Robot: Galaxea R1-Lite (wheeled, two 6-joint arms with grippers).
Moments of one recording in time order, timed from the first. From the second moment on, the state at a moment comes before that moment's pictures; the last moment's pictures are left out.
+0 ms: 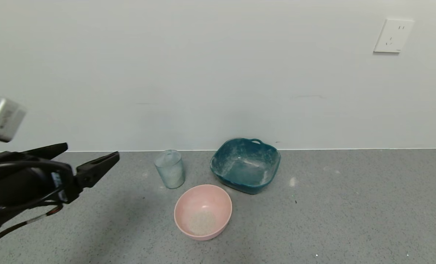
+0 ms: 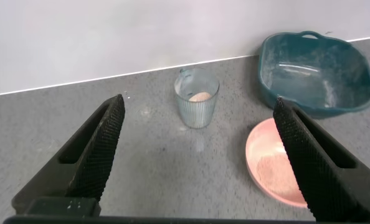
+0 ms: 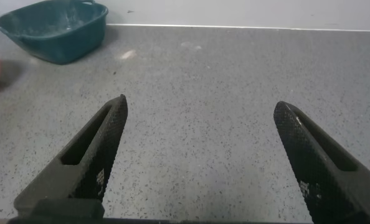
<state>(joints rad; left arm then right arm) -0.26 1.14 -0.60 -0.38 0.11 0.05 0.00 0.00 0.00 0.00 -0.01 0.02</state>
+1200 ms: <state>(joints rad) 0.00 0.27 -0.52 0.19 0.13 0.06 0.00 0.00 0.00 -0.01 -0.01 0.02</state>
